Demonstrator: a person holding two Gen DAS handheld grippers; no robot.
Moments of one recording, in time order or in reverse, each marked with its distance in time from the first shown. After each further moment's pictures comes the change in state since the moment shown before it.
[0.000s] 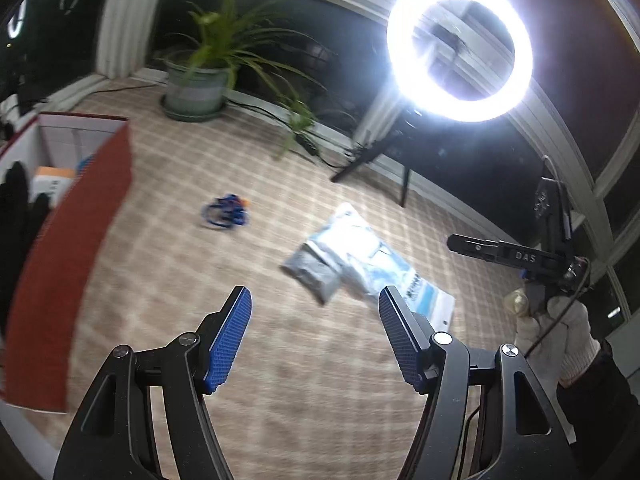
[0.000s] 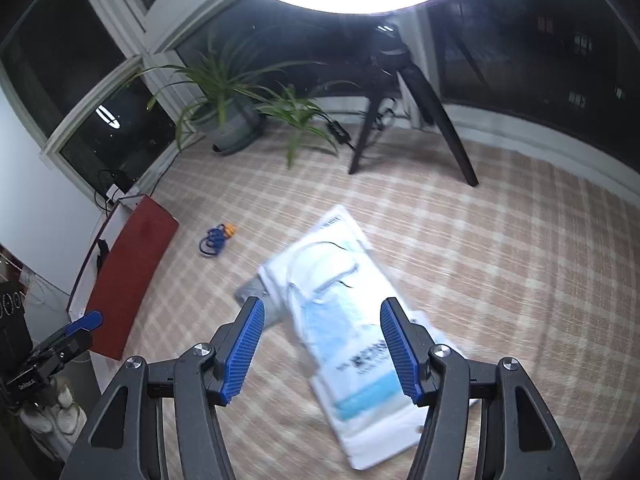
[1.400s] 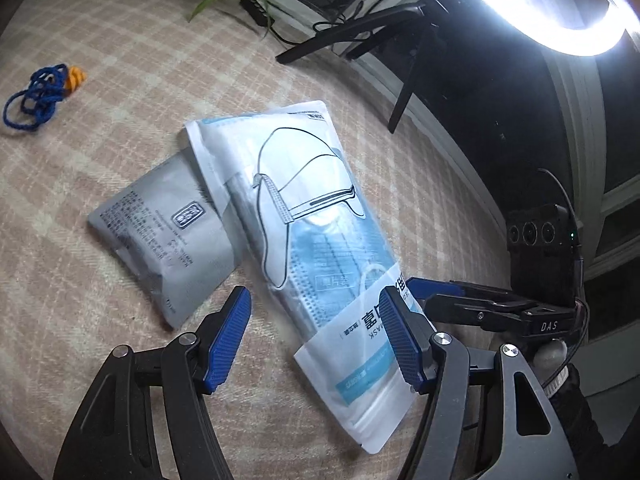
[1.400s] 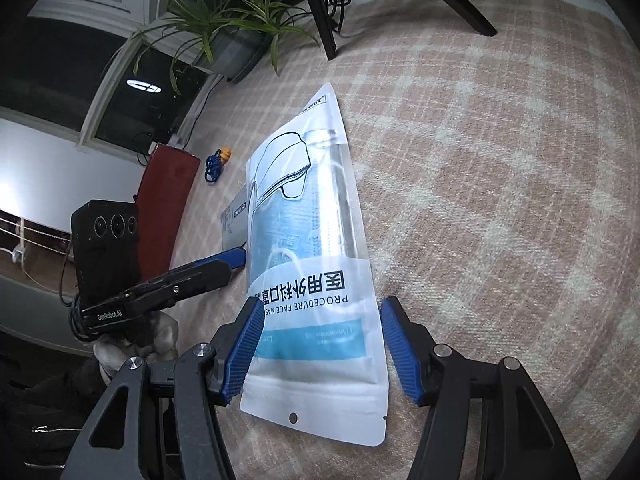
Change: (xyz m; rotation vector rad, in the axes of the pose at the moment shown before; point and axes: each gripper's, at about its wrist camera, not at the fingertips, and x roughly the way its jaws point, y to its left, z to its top) left arm 0.195 -0.048 -0.005 -0.167 0.315 -0.166; right arm 0.080 -0.101 -0.030 0.088 0.315 0.371
